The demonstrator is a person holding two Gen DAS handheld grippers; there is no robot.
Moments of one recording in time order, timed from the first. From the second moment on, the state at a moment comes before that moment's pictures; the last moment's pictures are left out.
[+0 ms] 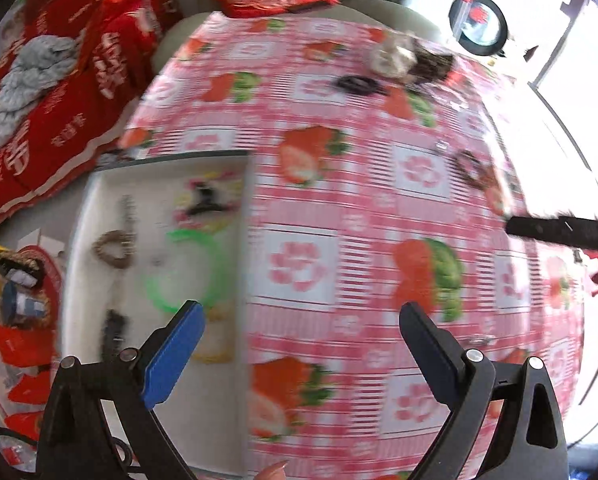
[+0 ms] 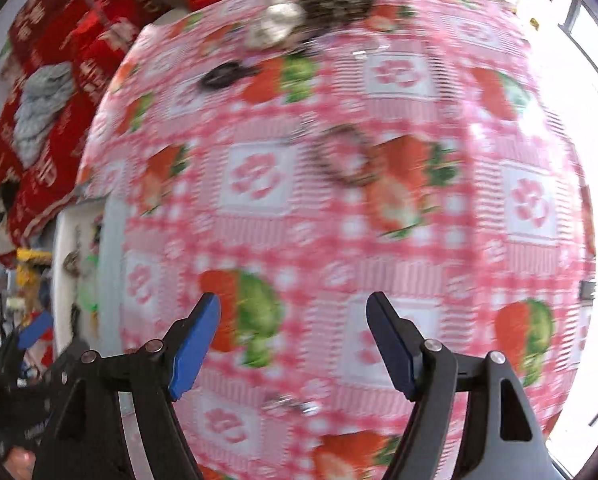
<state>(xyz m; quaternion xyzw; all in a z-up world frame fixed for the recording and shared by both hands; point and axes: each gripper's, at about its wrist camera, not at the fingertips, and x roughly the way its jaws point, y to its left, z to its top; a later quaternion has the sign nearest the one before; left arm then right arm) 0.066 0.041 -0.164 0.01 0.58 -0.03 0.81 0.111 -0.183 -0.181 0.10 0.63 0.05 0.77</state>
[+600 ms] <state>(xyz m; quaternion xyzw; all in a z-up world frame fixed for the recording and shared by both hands) 0.036 -0.078 -0.222 -0.05 0.65 -0.03 0.76 0.177 -0.223 -0.212 0.01 0.62 0.07 0.78</state>
